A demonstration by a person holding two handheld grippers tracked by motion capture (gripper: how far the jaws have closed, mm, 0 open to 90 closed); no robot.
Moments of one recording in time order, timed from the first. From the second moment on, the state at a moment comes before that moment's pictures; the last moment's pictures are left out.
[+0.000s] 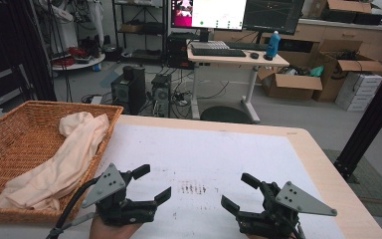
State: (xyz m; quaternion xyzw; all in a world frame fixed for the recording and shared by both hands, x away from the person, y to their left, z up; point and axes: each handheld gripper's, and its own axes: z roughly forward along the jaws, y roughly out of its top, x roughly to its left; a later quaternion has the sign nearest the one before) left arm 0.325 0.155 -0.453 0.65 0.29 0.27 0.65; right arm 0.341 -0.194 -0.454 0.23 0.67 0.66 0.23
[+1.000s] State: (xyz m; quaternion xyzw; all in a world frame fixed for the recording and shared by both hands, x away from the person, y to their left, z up) left arm 0.326 0.187 -0.346 0.69 0.27 0.22 0.64; right arm 0.343 -0.194 -0.454 0.22 0.68 0.66 0.23
